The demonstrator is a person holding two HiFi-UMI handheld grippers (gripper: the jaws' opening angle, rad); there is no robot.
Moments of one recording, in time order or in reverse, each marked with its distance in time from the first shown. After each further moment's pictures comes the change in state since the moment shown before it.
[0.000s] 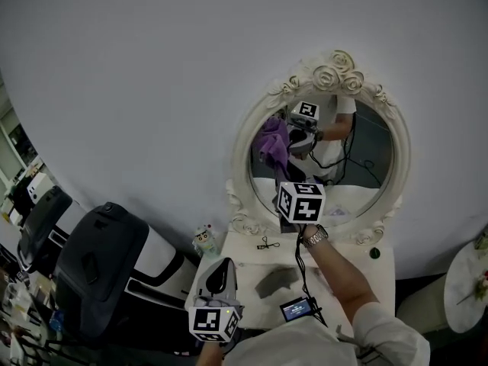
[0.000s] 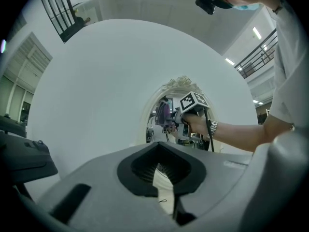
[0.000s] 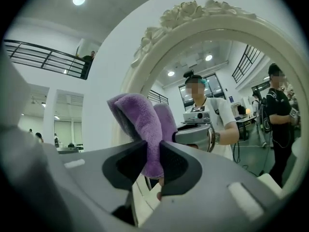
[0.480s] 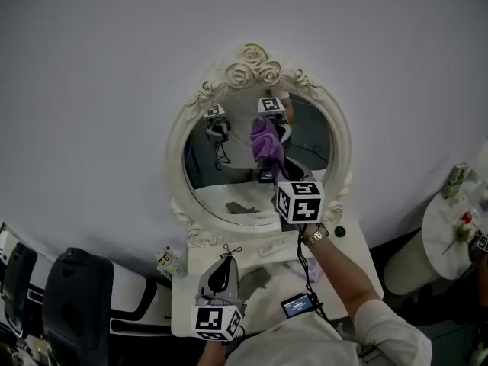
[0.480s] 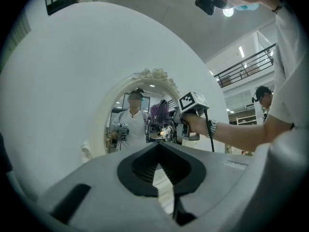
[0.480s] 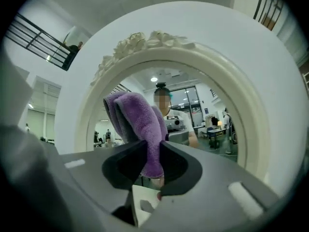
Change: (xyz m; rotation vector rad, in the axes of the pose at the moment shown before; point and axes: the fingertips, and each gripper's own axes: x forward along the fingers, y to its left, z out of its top) left arm 0.065 -0.092 -0.012 -0.026 0.025 -0.342; right arm -0.089 -0.142 0.021 -0.054 -0.049 -0.304
